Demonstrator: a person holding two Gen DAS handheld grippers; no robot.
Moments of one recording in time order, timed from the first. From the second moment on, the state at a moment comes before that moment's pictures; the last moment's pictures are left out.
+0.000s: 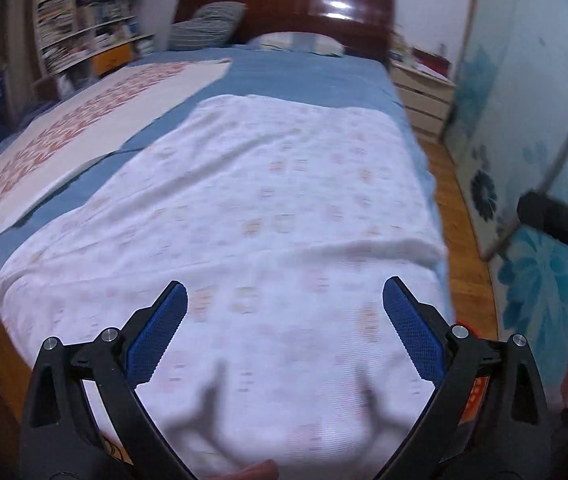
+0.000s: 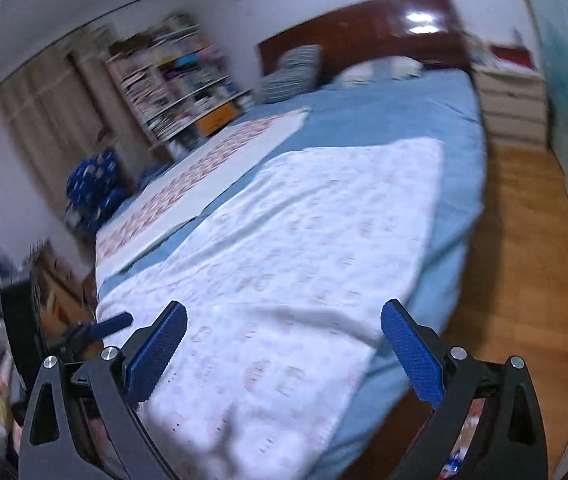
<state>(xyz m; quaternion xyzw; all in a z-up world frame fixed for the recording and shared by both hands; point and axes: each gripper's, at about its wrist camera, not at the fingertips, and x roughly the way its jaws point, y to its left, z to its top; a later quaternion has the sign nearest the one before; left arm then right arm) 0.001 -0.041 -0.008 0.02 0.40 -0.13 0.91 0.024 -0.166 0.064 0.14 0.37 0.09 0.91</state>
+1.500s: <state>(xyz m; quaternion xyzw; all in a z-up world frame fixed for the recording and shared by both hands) 0.033 0.004 -0.024 0.00 0.42 -0.10 0.90 0.072 -0.115 0.010 0.12 0.42 0.11 0.89</state>
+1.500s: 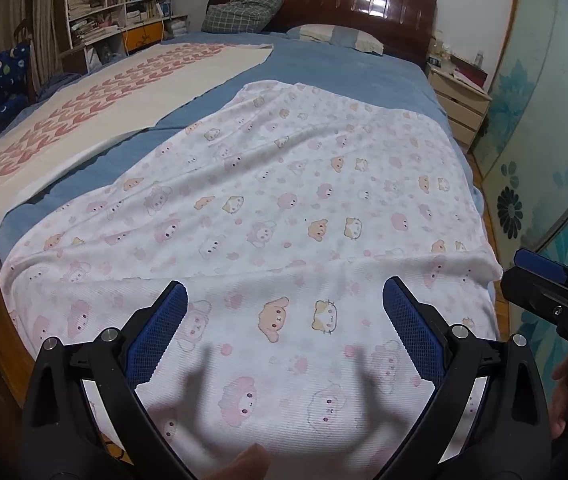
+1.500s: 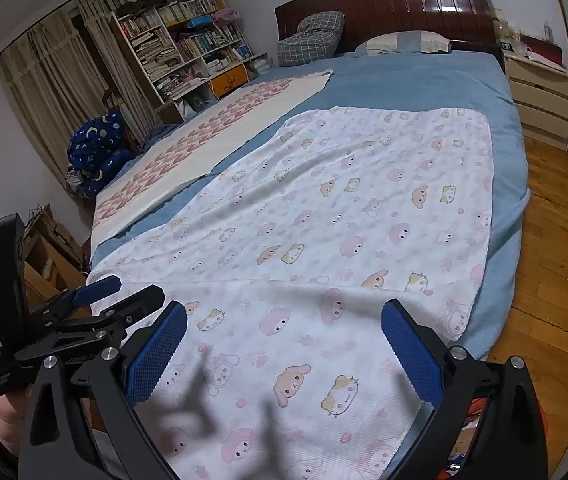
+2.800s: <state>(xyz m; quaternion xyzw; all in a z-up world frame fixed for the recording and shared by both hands) 0.036 0.007 -0.024 -0.01 0.42 -0.08 0.90 0.075 -0.111 0.005 0.12 0.43 0.11 0.89</state>
